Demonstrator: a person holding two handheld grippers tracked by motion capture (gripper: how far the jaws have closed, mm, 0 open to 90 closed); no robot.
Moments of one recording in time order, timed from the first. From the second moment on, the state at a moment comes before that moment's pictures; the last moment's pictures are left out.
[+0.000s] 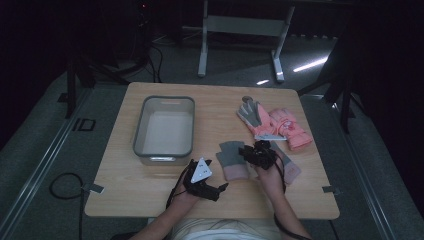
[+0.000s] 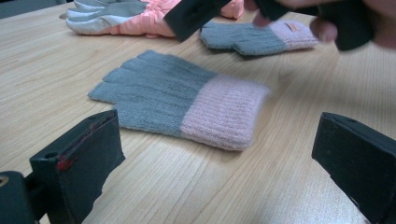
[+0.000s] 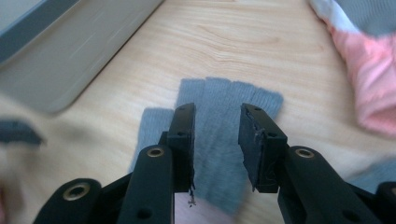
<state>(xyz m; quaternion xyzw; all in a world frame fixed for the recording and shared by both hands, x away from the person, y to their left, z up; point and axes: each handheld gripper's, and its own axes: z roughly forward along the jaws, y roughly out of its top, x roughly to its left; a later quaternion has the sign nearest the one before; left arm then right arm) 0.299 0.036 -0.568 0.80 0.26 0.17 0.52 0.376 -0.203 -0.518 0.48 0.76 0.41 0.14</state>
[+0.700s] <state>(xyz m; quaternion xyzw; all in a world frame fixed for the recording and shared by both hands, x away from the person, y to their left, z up) 0.299 0.036 -0.568 0.80 0.26 0.18 0.52 0.387 -0.324 -0.518 0.36 0.87 0.30 0.15</state>
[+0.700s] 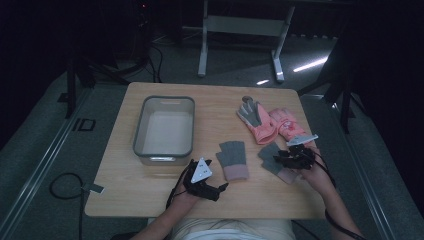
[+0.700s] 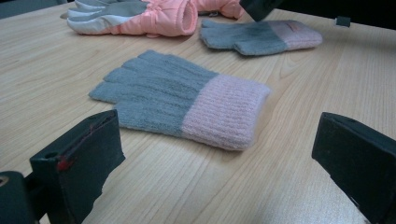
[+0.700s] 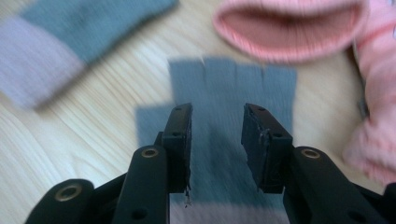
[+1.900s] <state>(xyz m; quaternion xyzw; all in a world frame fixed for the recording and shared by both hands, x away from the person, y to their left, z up) 0.299 0.035 -0.568 0.80 0.26 0.18 0.52 0.347 -0.321 -0.498 0.49 0.79 0.32 0.18</state>
